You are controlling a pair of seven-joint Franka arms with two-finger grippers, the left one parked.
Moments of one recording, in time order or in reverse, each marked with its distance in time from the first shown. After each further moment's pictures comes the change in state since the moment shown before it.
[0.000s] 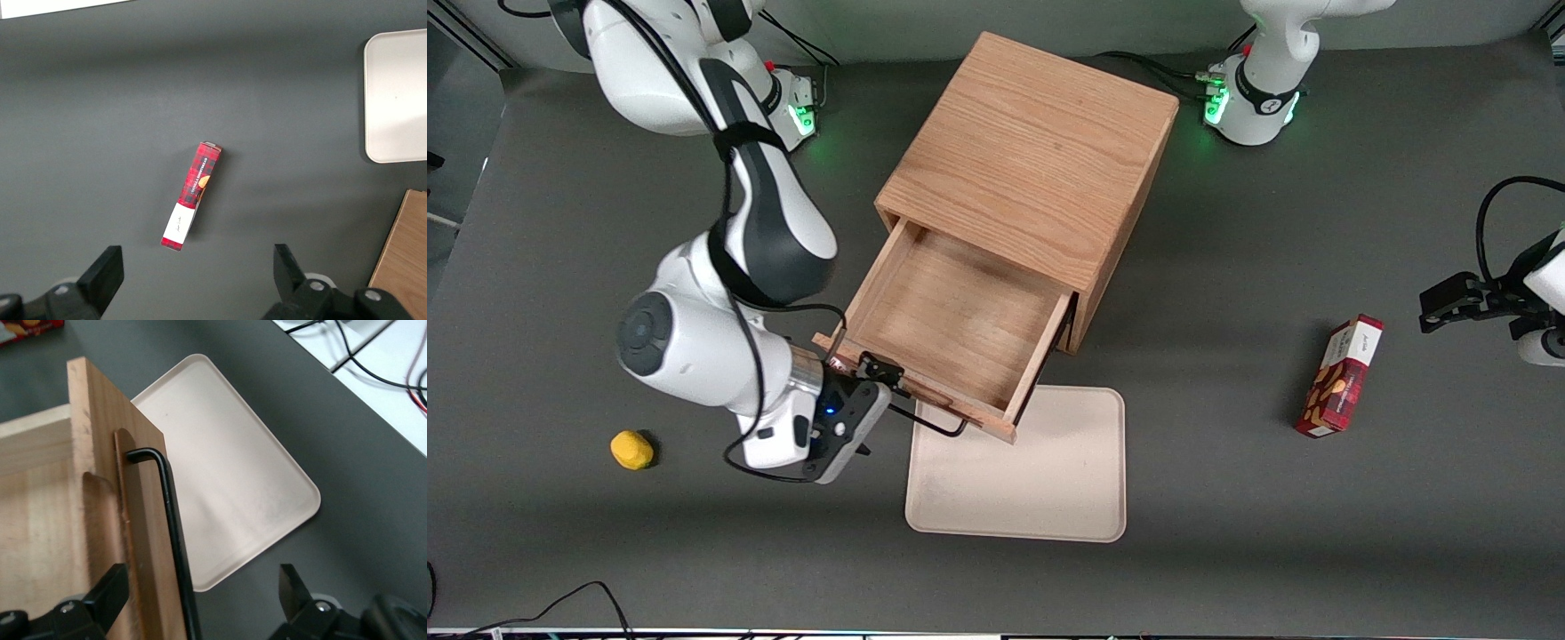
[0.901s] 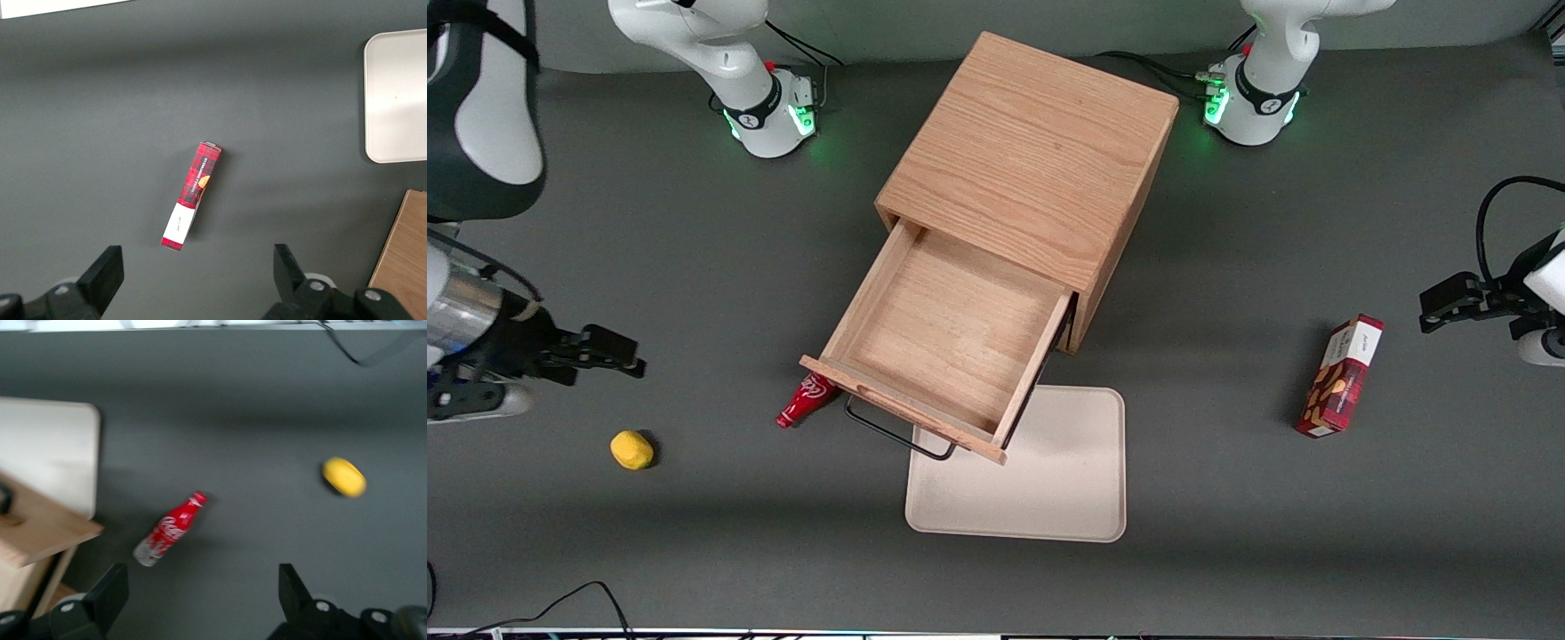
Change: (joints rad) arm -0.439 -0.384 0.149 -0.274 -0.402 -0.193 0.660
